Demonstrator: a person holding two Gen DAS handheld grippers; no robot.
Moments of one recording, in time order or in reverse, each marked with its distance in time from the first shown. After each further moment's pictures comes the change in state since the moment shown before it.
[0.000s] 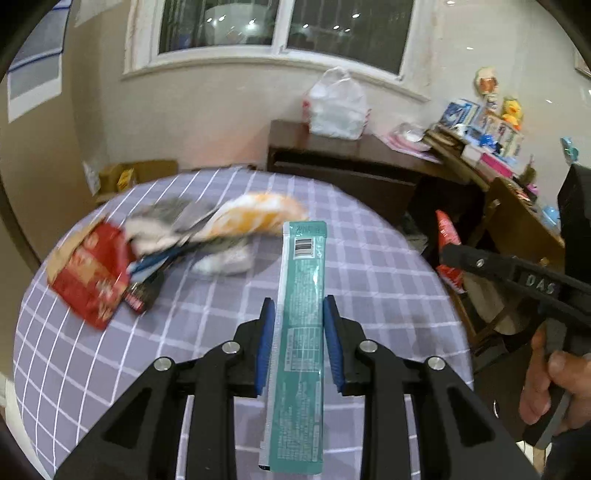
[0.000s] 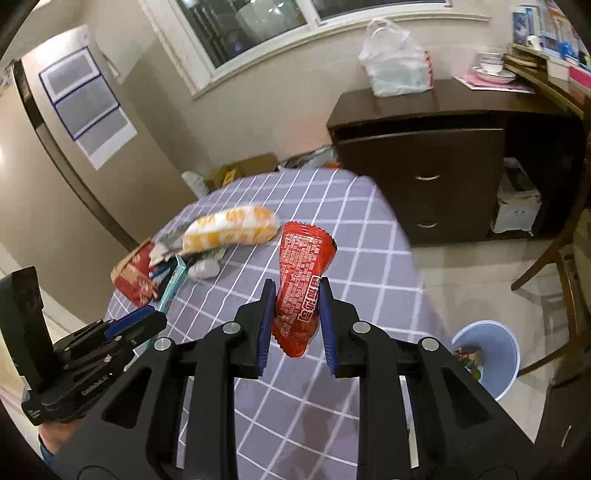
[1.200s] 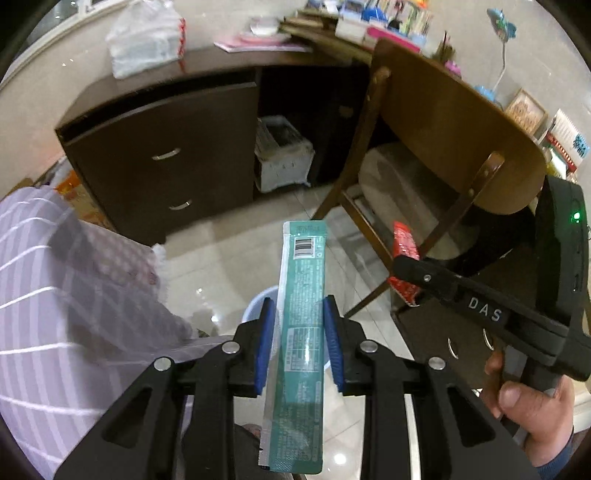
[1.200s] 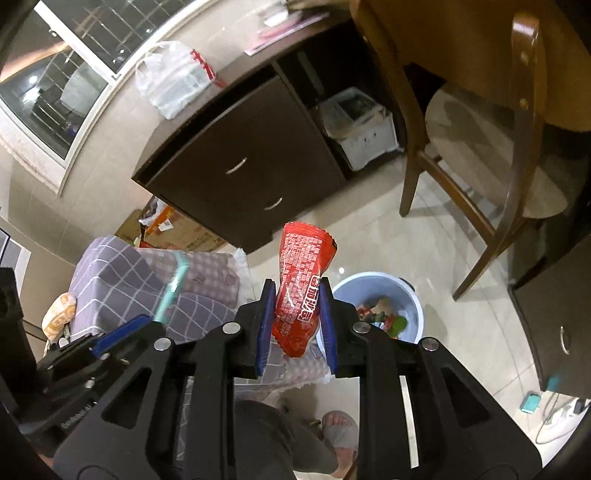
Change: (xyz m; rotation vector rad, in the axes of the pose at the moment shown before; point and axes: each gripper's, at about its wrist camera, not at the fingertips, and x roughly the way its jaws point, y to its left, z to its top) left arm 0.197 -0.301 -0.007 0.309 0.365 -0.282; right arm -0.052 -0.304 -0.052 0.501 0.007 -0.283
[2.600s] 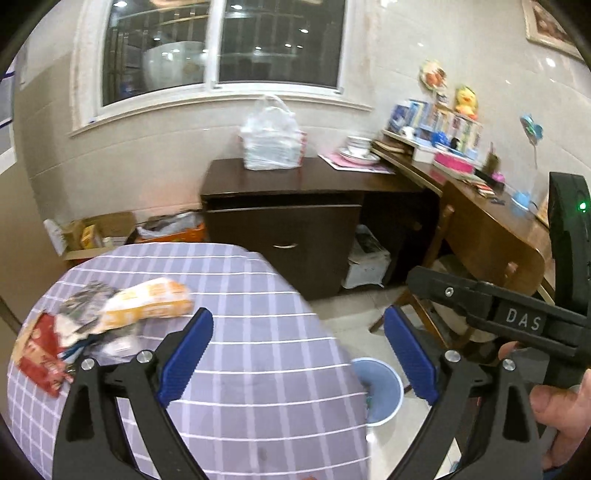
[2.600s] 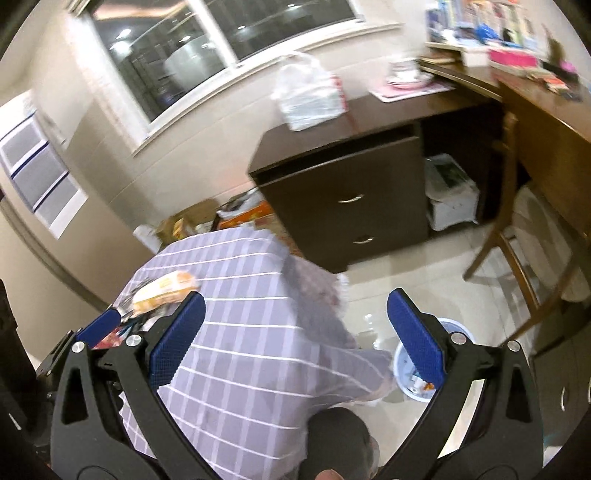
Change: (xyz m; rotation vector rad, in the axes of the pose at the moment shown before) left arm -0.240 0.116 -0.072 -0.160 -0.439 0.259; right arm -0.081 0.233 -0.037 -0.322 -0.122 0.150
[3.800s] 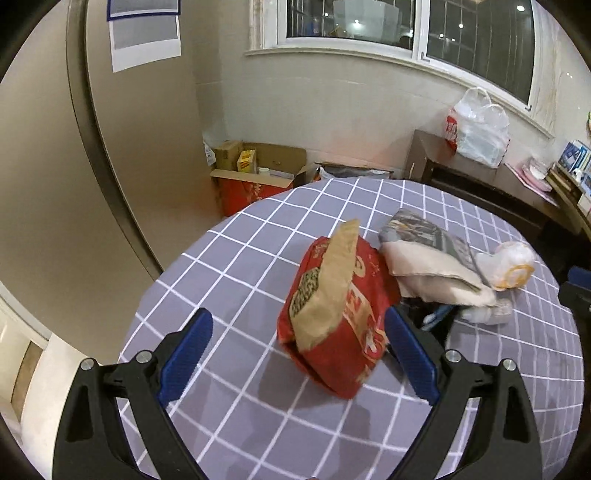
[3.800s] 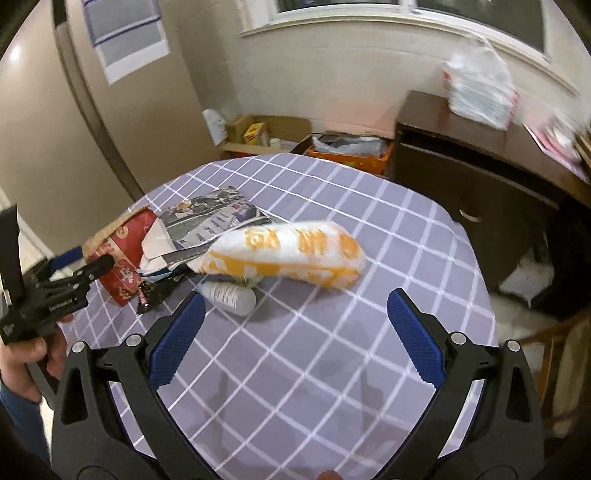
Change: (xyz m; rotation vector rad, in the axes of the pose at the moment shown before) left arm -0.010 0.321 -0.079 -0.319 0.129 0.454; right arm 0.158 0.209 -0.036 -0.539 0.234 0.125
